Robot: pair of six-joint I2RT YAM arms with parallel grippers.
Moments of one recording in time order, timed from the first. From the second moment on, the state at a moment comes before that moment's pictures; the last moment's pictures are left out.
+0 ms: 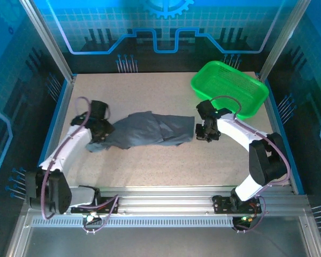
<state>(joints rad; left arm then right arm) -0.18 1.29 0.97 -0.82 -0.12 -0.94 0.39 1.60 1.09 -0.83 0.00 0.52</state>
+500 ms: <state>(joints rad) -0.73 1.97 1.40 -0.74 -0.14 -0.80 0.36 1.60 1.15 -0.83 -0.19 0.52</state>
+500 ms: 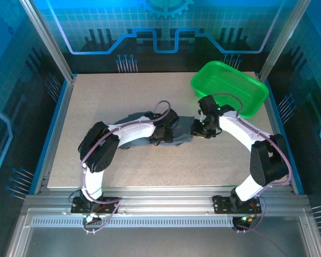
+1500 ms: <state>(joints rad) -0.67 1.64 1.29 -0.90 -0.36 -0.75 0.32 1.61 1.16 -0.83 -0.20 0.57</state>
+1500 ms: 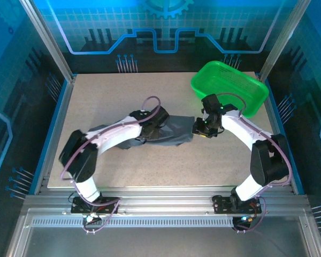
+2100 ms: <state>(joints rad) -0.51 0.64 1.08 -1.38 -0.86 -1.17 0.34 1.64 1.21 -0.82 -0.08 0.83</state>
